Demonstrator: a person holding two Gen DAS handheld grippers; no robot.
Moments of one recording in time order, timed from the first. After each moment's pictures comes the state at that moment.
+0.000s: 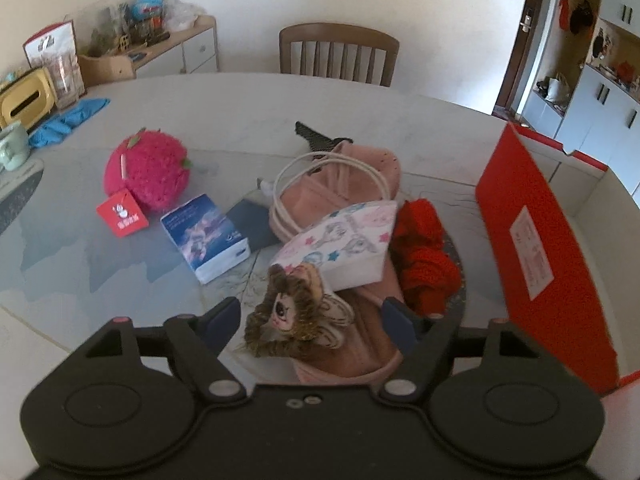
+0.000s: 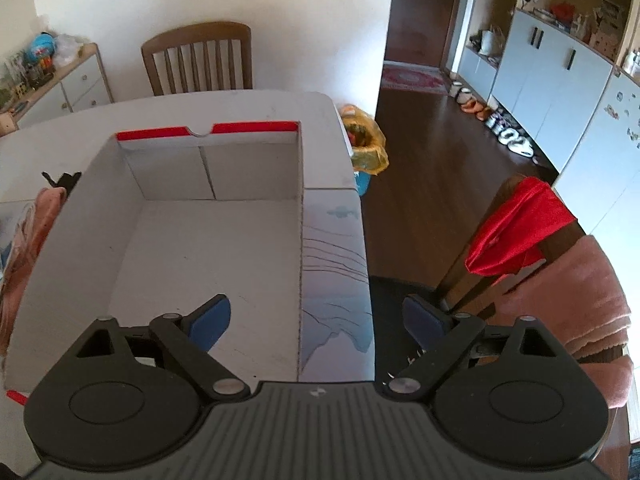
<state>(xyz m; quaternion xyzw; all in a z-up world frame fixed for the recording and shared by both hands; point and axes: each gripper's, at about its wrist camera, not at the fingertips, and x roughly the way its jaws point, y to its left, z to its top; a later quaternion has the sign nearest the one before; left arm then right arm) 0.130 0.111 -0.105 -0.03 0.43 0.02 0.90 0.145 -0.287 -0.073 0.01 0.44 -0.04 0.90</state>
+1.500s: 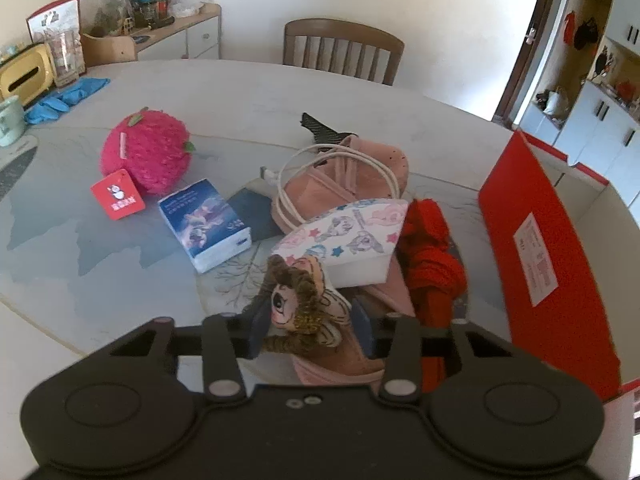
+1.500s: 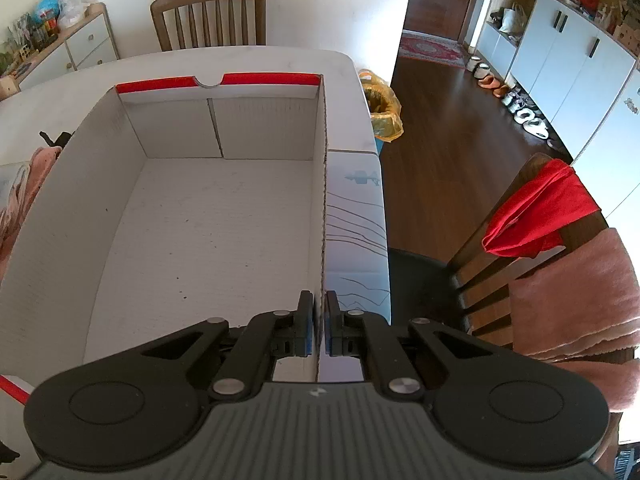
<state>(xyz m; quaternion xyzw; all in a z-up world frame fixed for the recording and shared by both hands) 0.131 0.122 -0.113 -0.07 0.43 0.01 0.90 0.163 -0.276 -0.097 0.00 0.49 -0.02 0.87</state>
